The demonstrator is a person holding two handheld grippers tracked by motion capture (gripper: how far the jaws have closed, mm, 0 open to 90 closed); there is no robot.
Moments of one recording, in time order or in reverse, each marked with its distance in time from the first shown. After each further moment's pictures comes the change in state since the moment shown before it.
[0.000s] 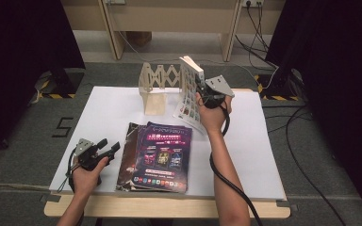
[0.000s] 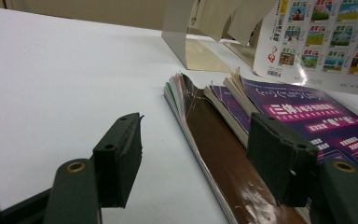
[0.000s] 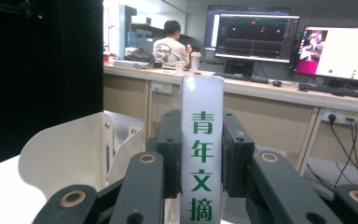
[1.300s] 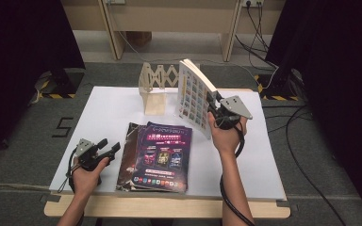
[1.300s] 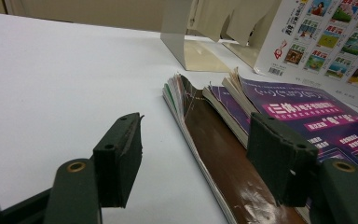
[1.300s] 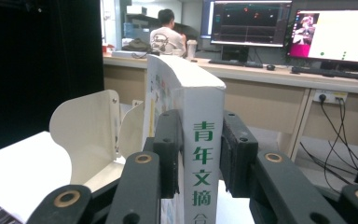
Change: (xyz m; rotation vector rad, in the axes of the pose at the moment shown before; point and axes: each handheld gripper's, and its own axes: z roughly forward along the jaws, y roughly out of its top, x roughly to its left) left arm -0.001 0.000 -0.001 -0.003 0.001 0.017; right arm -0.003 -0.008 -0.073 0.042 -0.017 0.020
